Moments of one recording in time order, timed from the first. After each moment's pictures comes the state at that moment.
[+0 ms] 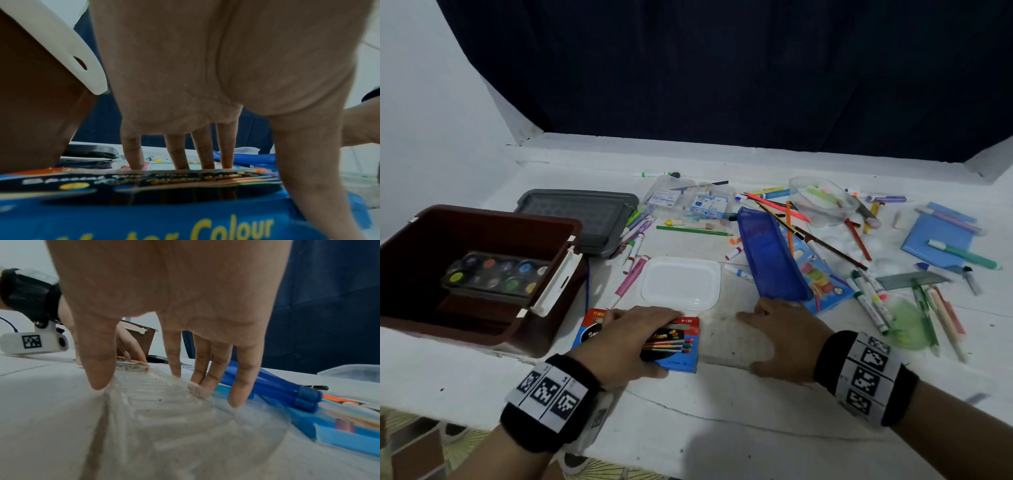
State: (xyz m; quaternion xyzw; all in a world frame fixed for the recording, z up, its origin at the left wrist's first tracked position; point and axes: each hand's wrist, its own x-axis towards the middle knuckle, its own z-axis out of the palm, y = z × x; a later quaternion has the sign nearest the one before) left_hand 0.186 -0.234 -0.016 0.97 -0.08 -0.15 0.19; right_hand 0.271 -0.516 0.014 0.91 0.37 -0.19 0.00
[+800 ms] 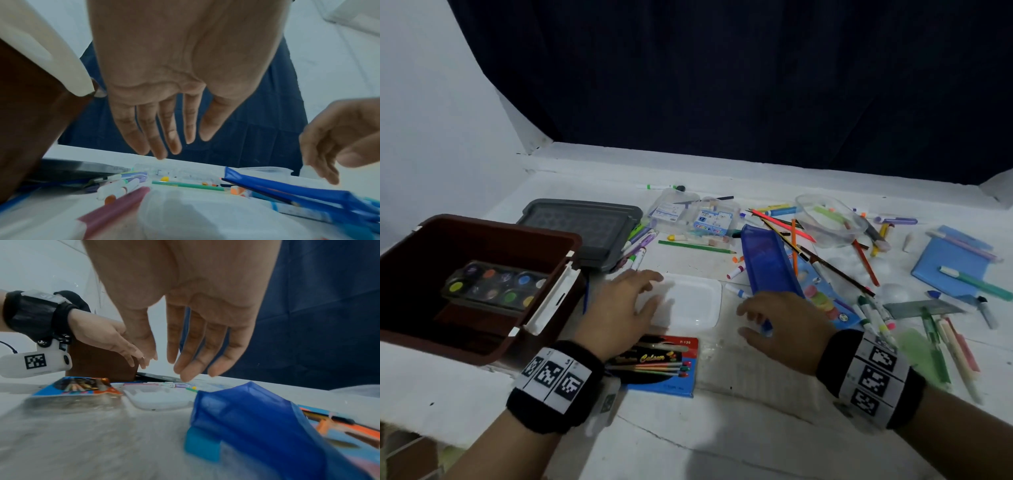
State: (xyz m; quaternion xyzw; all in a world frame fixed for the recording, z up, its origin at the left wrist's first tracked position) left_hand 0.229 -0.234 0.014 0.96 0.04 0.09 0.28; right_hand 0.301 -0.508 0.041 0.91 0.36 -0.13 -0.17
